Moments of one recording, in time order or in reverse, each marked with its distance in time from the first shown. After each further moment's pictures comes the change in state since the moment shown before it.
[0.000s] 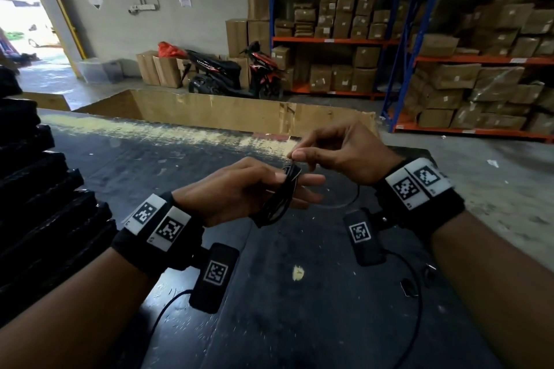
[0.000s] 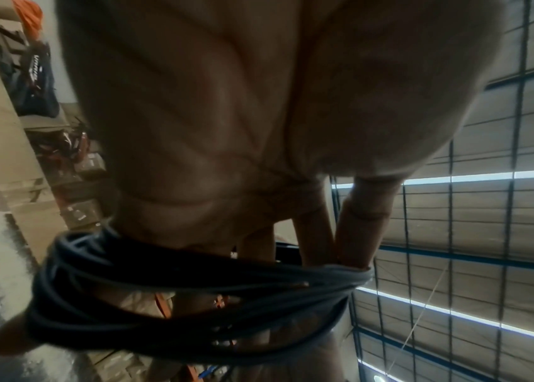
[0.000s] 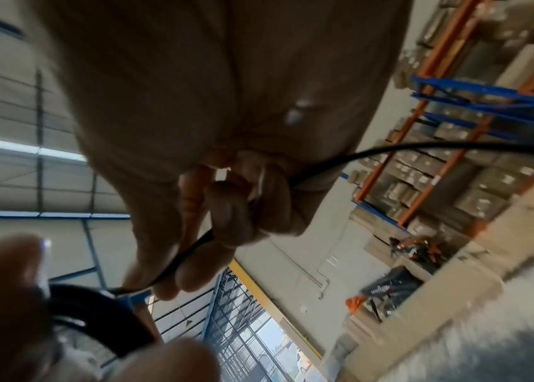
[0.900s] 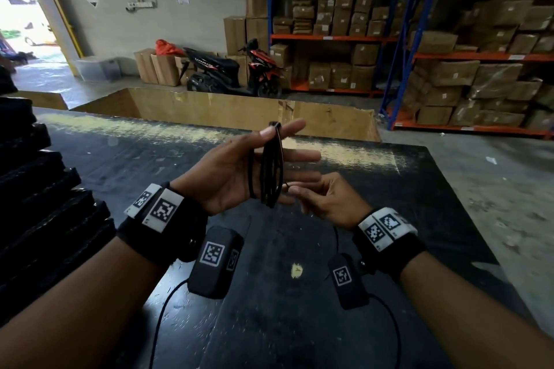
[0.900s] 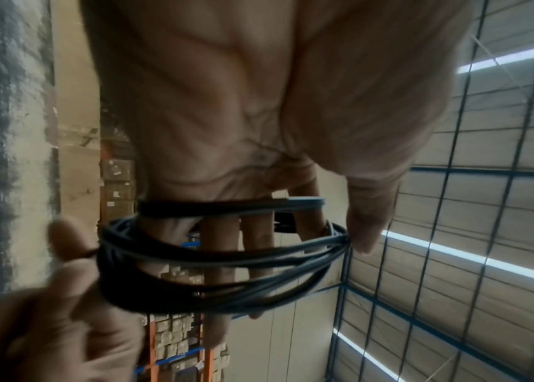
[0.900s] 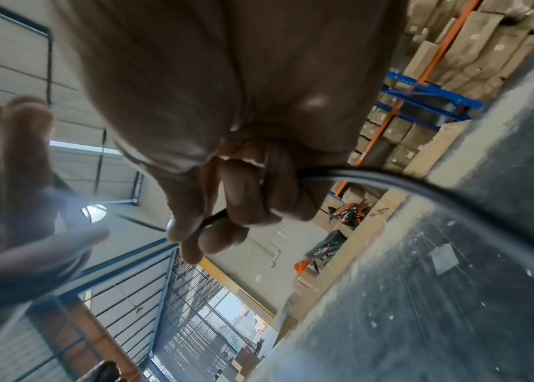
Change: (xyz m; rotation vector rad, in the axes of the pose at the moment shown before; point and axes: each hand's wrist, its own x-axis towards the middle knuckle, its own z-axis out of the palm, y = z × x) left_hand 0.010 0.001 -0.013 -0.131 0.126 0.083; right_hand -0.035 0.074 0.050 0.151 0.106 0.290
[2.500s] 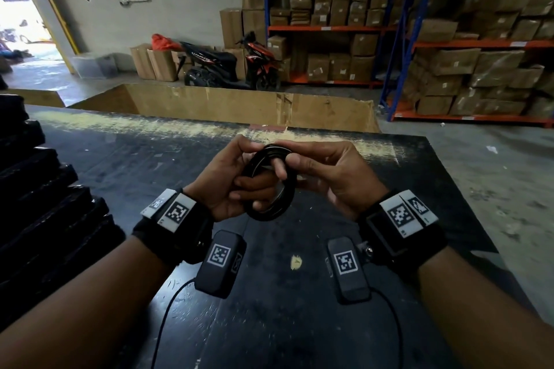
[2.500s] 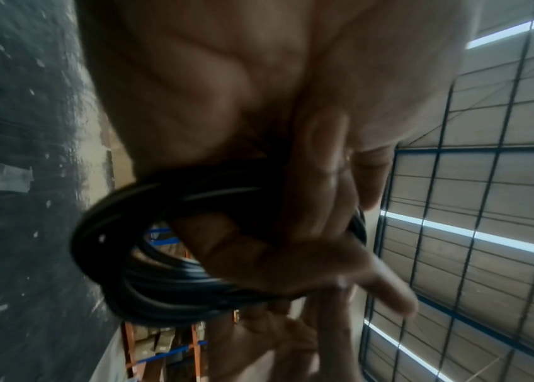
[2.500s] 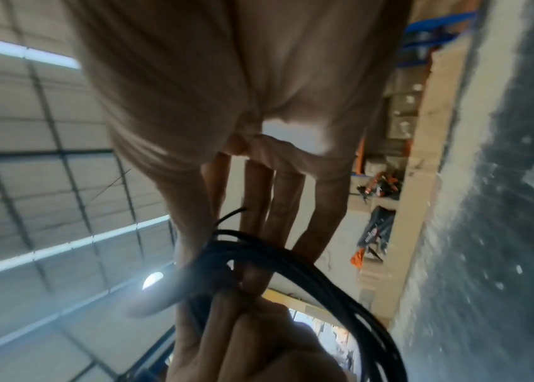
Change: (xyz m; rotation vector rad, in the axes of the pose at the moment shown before) left_hand 0.008 -0.022 -0.007 -0.260 -0.245 -0.133; right_hand -0.018 -0.056 0.001 0.495 -0.016 -0.094
